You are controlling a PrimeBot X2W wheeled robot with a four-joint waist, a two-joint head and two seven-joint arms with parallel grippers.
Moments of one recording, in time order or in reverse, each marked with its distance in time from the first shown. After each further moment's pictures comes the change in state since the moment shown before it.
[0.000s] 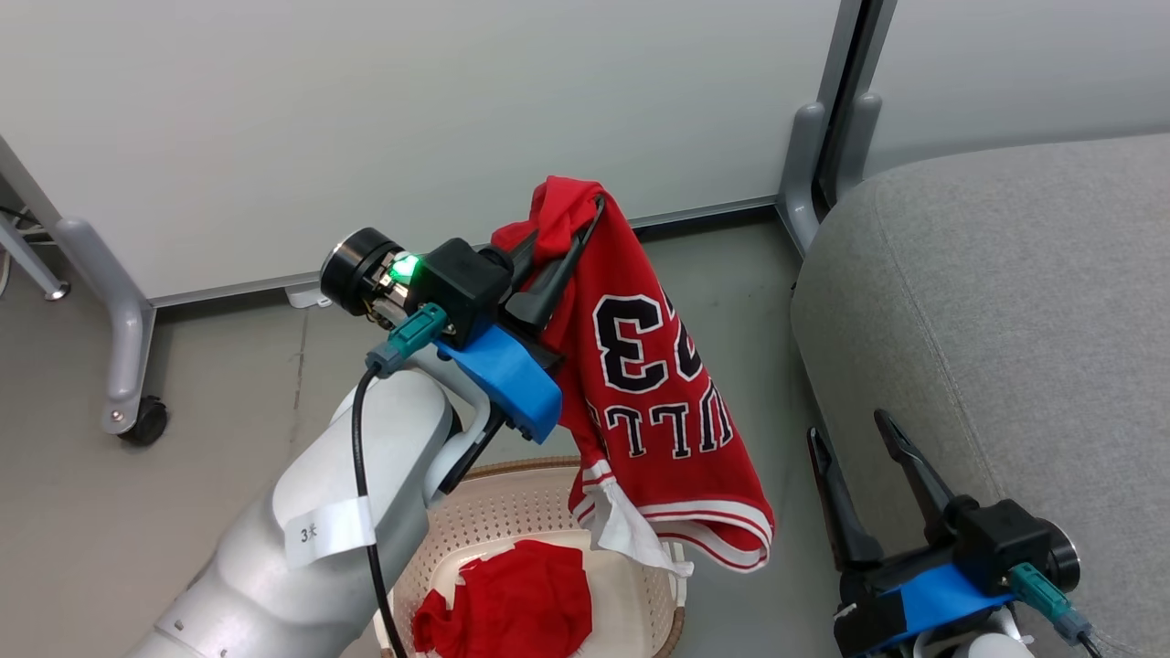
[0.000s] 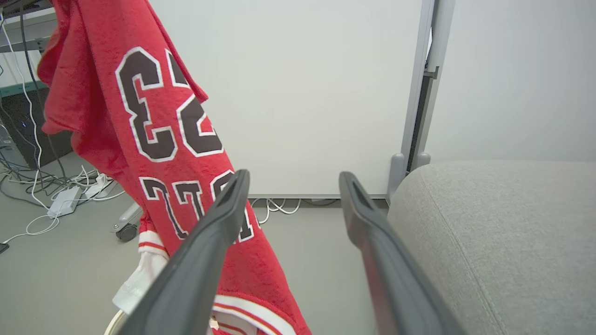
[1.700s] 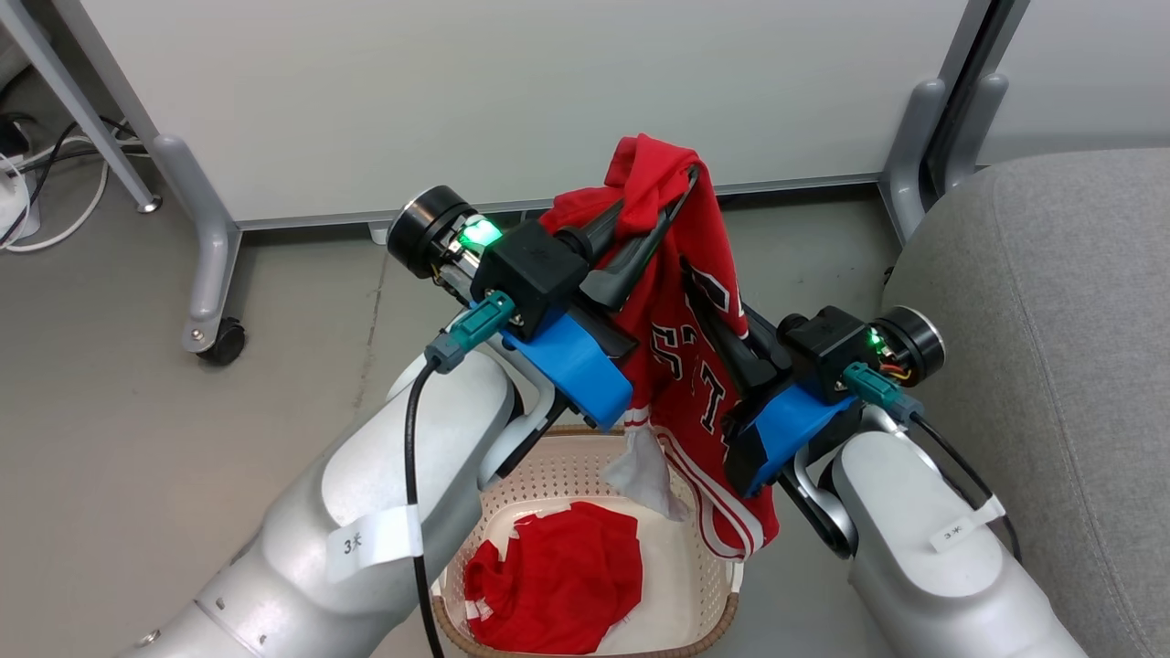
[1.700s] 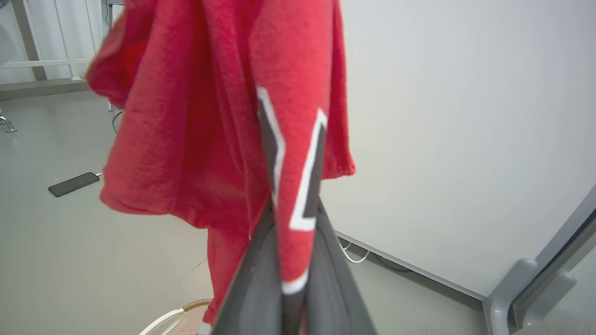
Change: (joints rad) left arm -0.052 -0.058 -0.042 -0.076 0.017 0.000 0.000; right arm -0.522 -0.027 0.312 0.391 0.011 0.000 -0.001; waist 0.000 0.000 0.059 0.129
